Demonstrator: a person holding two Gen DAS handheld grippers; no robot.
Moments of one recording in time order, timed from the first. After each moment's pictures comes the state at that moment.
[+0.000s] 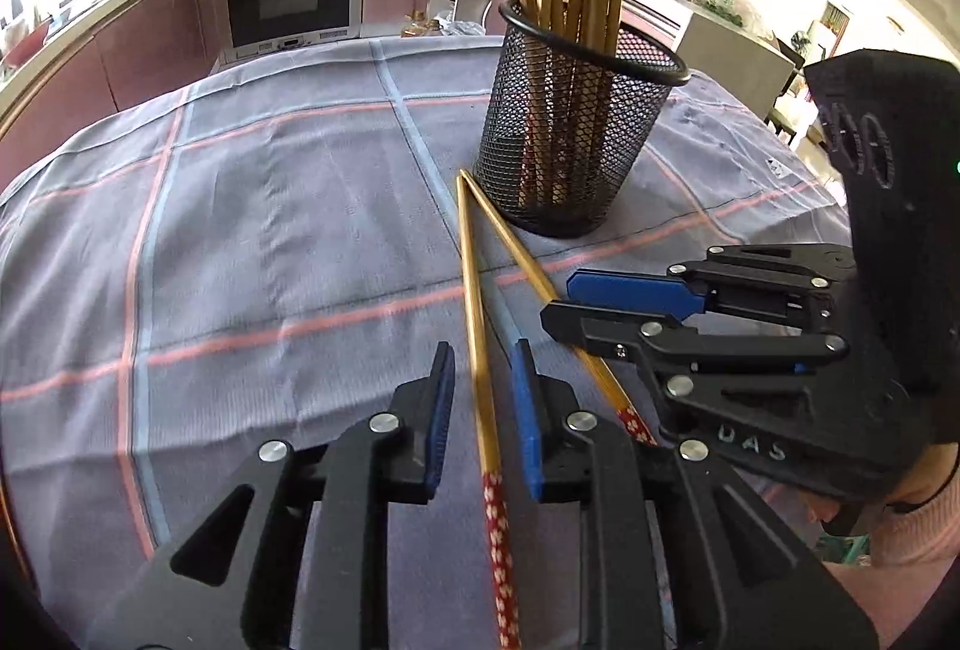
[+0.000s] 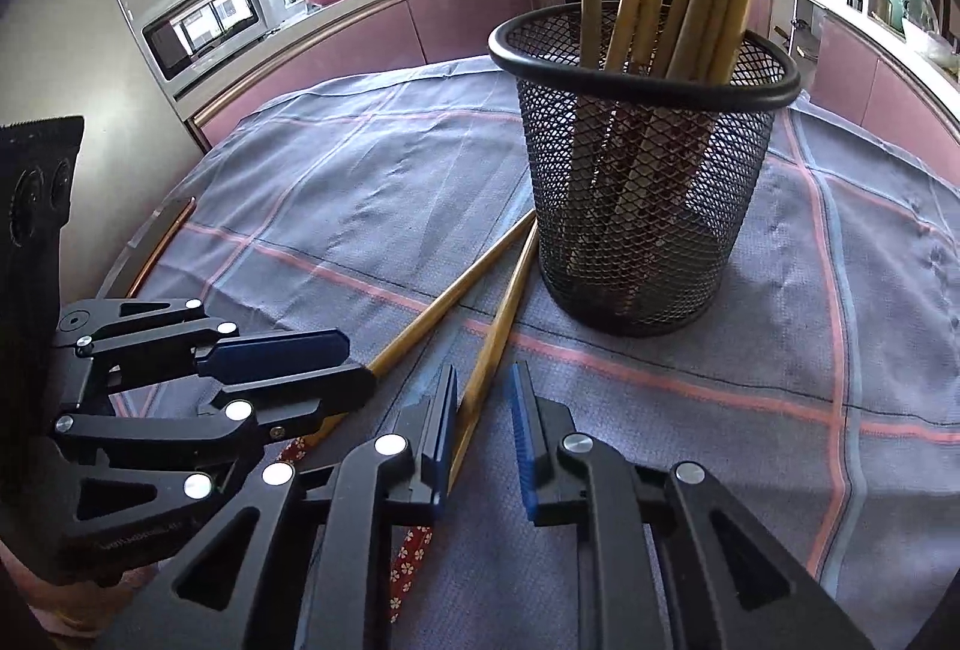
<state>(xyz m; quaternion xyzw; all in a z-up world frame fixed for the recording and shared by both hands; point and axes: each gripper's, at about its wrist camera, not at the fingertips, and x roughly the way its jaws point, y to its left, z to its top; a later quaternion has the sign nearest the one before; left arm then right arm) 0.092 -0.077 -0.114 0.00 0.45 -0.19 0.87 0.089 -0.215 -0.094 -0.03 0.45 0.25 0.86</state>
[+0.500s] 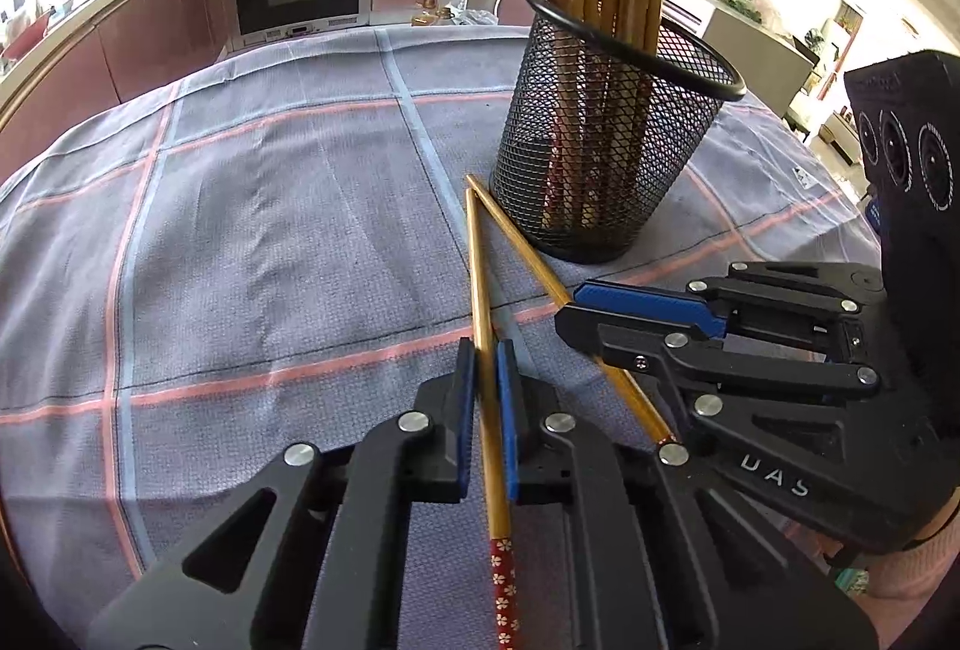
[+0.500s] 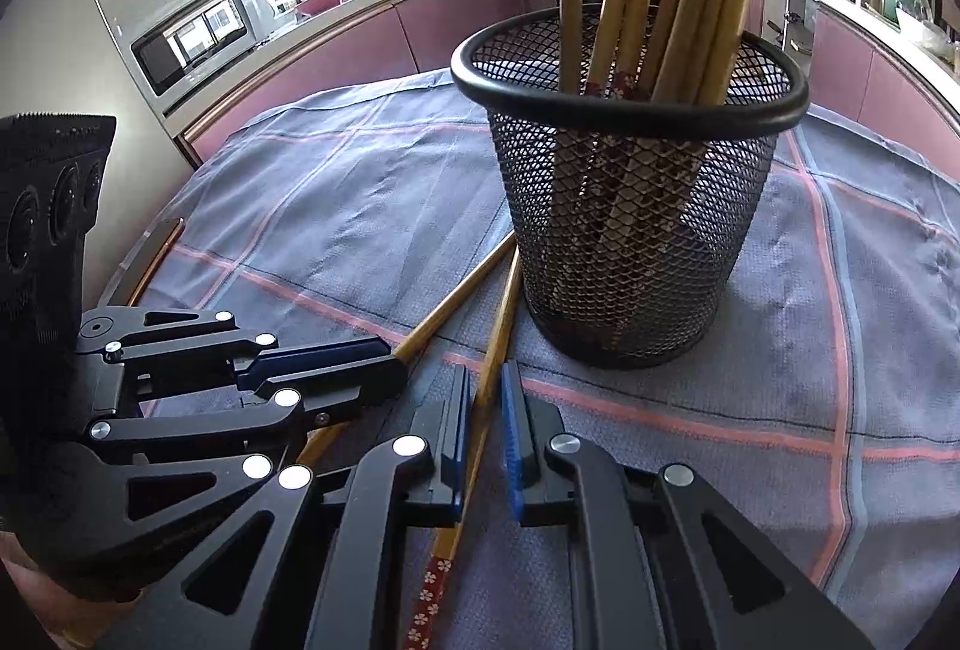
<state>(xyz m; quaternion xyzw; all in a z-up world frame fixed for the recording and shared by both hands) 0.116 -0.080 -0.121 0.00 0.46 -0.17 0.87 0.101 -0.223 -0.096 0.00 0.45 0.25 0.86</state>
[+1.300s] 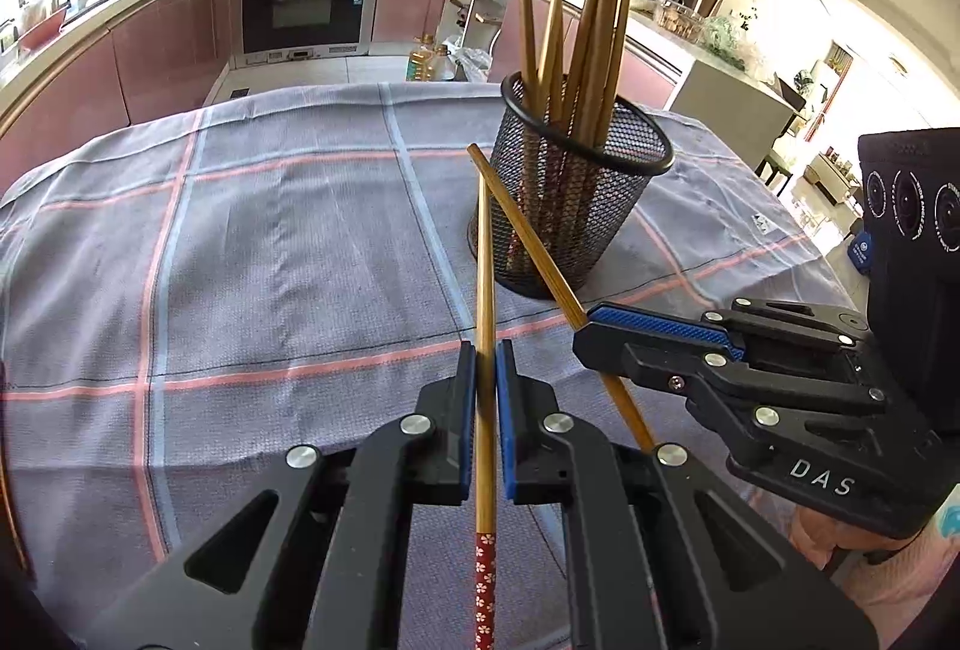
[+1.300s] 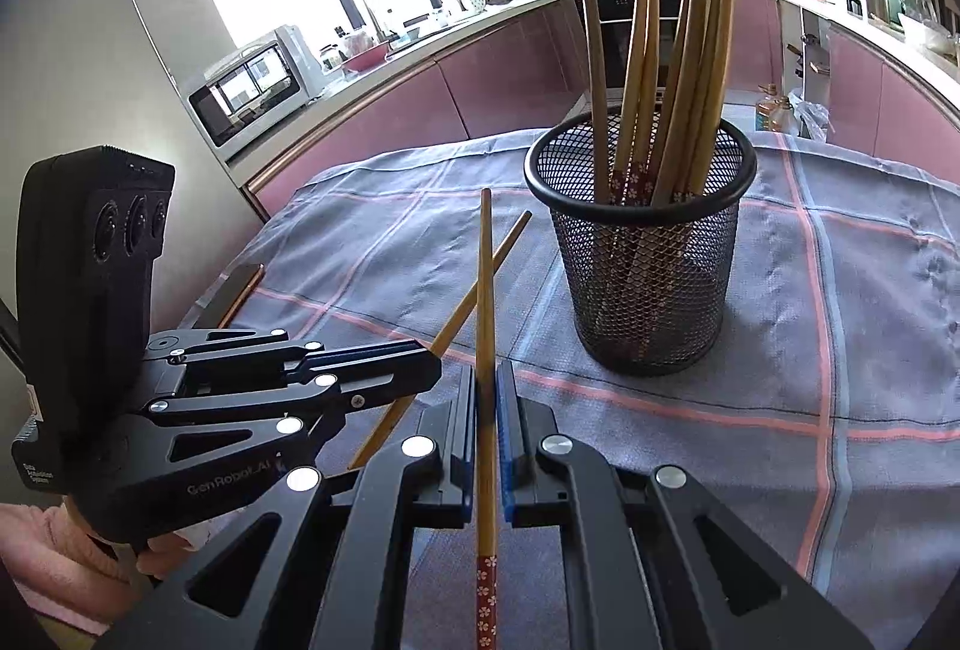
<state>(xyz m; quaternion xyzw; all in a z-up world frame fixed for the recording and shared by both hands) 0.089 -0.070 -0.084 -0.04 0.42 -0.18 0.89 0.068 -0.236 -0.054 0.04 0.39 0.30 0.87</state>
